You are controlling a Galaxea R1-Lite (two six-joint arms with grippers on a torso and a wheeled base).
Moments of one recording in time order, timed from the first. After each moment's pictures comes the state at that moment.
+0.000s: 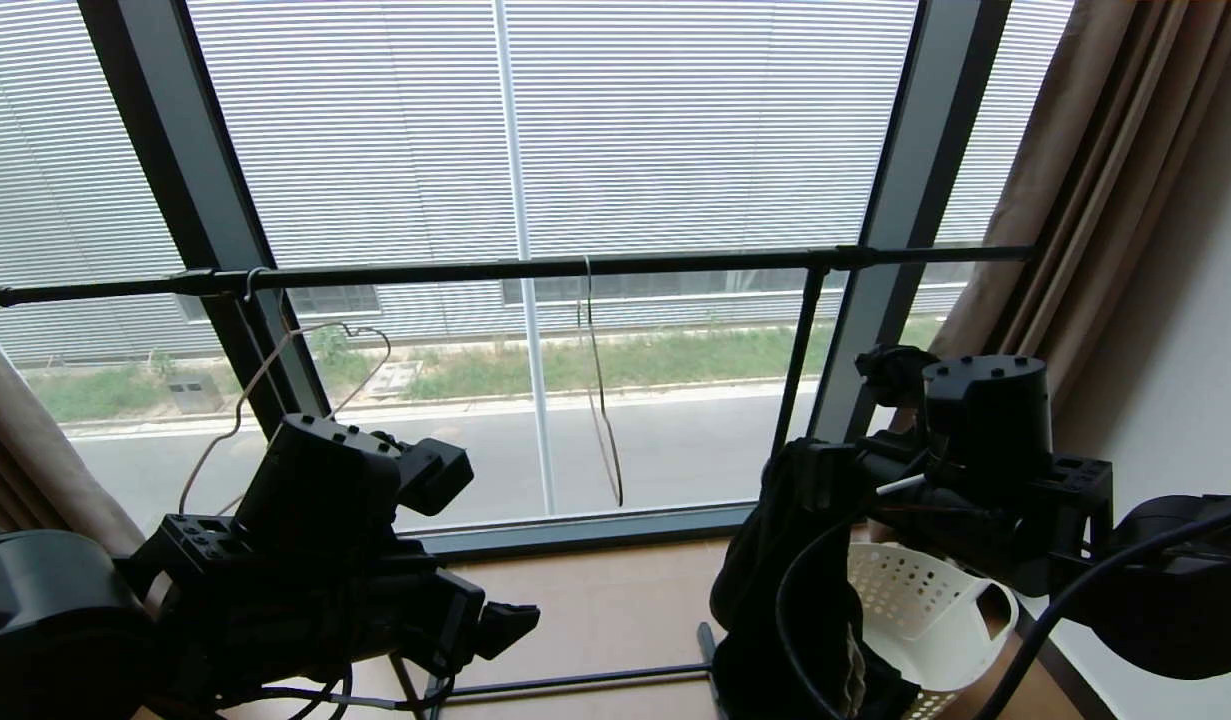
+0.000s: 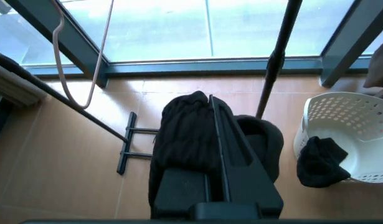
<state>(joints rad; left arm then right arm) -0.57 1.62 -0.66 -0.16 -0.03 -0.09 0.52 1.79 -0.73 -0.61 -0.22 0.34</state>
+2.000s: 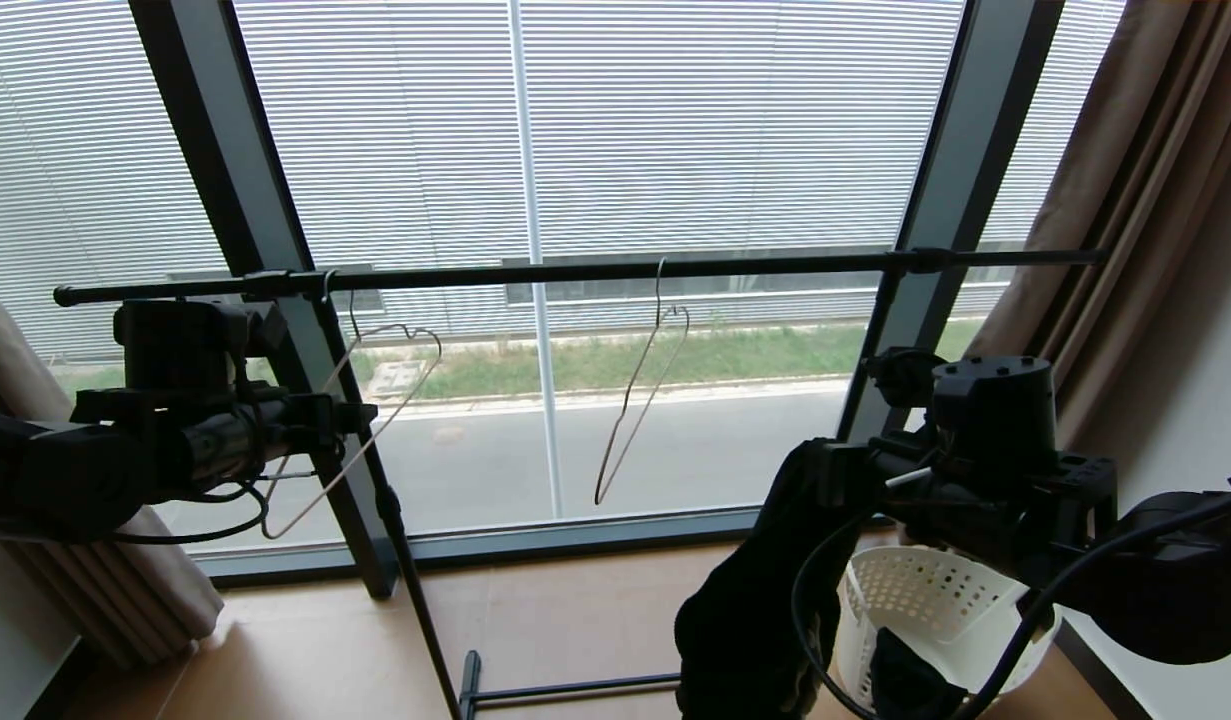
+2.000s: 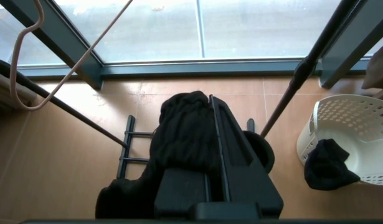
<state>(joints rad) -0.05 1.82 -0.88 -0.45 0.11 -0.04 0.46 1.80 -0.72 -0.61 -0.22 0.30</state>
